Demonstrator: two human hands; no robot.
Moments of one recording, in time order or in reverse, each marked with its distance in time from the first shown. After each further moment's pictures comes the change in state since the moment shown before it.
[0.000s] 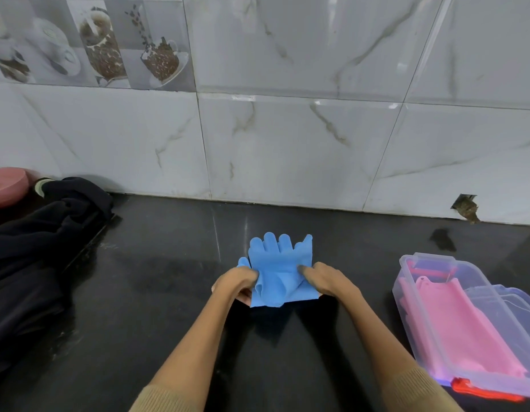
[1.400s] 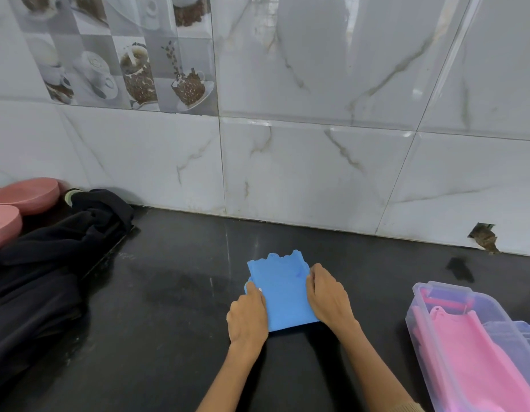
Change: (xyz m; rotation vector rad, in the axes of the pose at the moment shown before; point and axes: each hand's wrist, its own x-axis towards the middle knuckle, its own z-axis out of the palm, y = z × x) left_hand -0.028 -0.019 0.054 0.212 0.882 0.169; right_hand -0.003 -0.012 0.020 -0.050 0.516 -0.361
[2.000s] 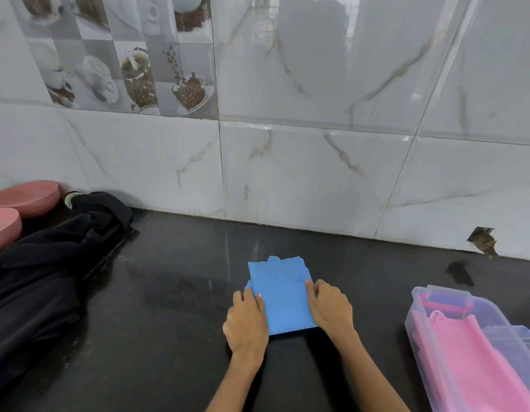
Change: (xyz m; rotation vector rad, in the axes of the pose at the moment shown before) left_hand -0.006 -0.001 0.011 -0.003 0.173 -0.096; right_hand -0.007 0.002 0.002 -0.016 -0.056 0.201
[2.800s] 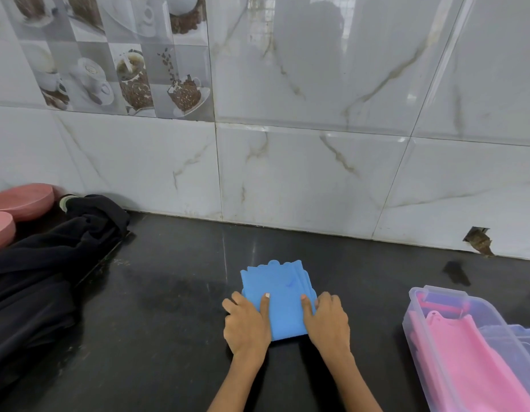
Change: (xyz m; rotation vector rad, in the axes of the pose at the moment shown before) left_hand -0.002 0.012 -0.011 -0.037 -0.187 -0.154; right_hand -0.028 -0.004 0.008 0.051 0.126 0.100
